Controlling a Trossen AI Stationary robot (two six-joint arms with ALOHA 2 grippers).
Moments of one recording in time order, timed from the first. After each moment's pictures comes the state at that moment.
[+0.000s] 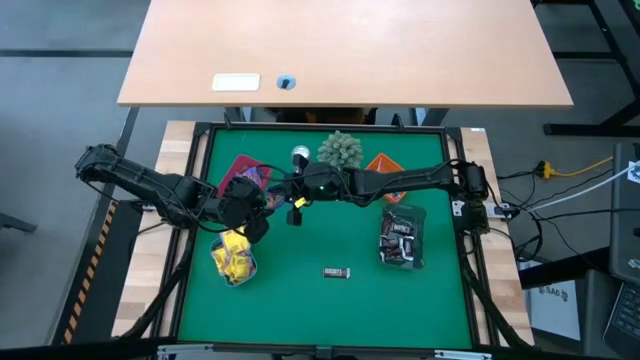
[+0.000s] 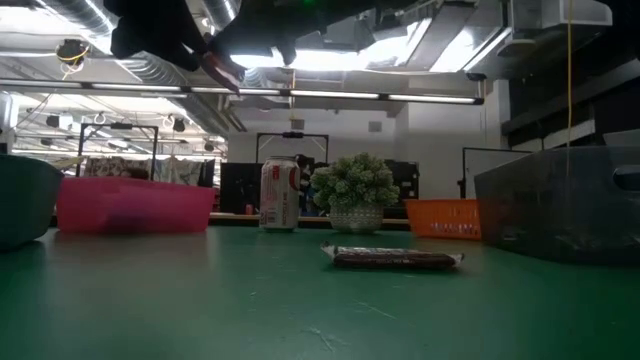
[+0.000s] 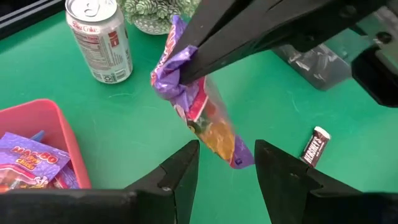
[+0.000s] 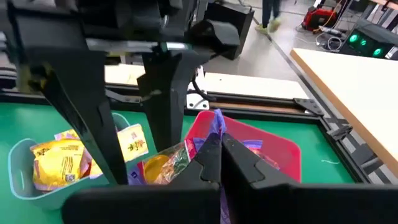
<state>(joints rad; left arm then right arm) -0.31 1.09 0.96 -0.74 -0.53 -0.89 0.01 1.99 1.63 0.04 0.09 -0.13</state>
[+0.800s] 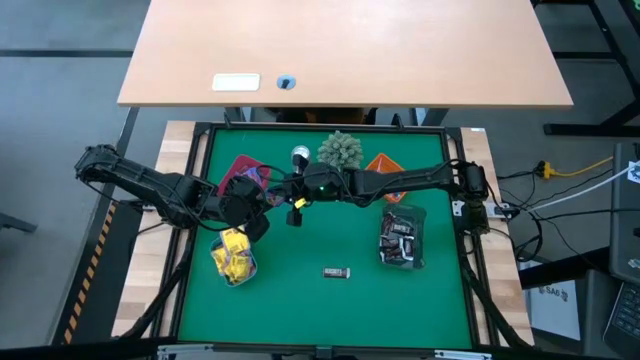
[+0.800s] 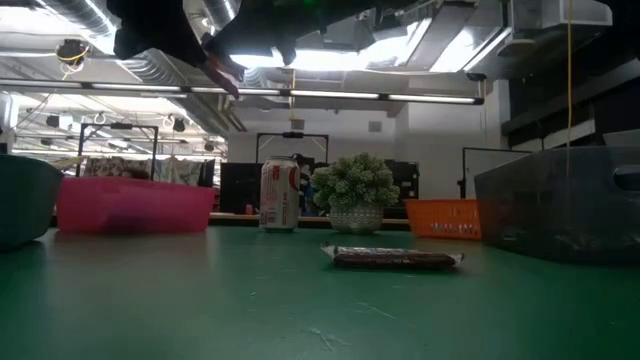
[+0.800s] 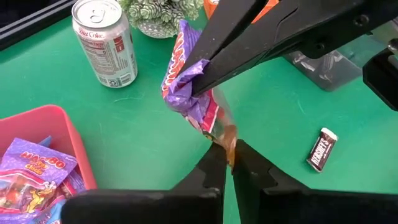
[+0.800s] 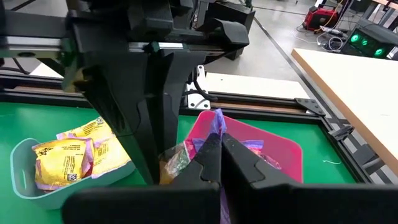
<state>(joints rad) -0.30 1.09 0.96 -0.74 -0.54 -0.85 0.01 1.99 1.63 0.04 0.09 -0.13</state>
